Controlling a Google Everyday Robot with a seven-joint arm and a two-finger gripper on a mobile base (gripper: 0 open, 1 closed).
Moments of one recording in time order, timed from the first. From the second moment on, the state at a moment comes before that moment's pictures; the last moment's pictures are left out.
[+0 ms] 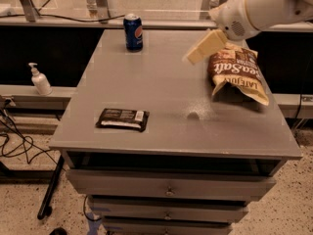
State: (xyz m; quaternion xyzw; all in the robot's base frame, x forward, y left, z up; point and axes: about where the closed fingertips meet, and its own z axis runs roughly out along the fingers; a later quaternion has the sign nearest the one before) arm 0.634 -0.111 0.979 -0.50 0.74 0.09 0.43
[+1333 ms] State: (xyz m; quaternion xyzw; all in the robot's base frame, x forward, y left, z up) arm 0.812 0.017 0.923 -0.43 0.71 0.11 0.54
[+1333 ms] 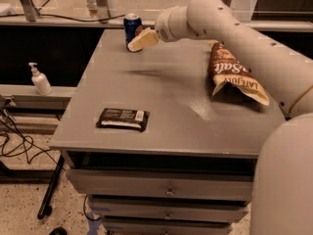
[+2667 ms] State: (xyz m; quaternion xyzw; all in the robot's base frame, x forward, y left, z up) arm 0.900 0.078 0.897 -0.37 0.71 0.19 0.57
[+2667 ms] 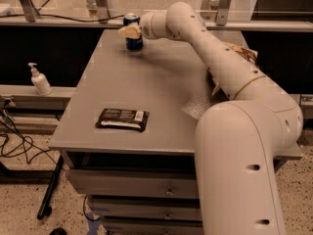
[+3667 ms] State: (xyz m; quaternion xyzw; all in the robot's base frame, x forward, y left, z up) arm 0.832 0.046 0.938 -0.39 0.70 0.25 0.55
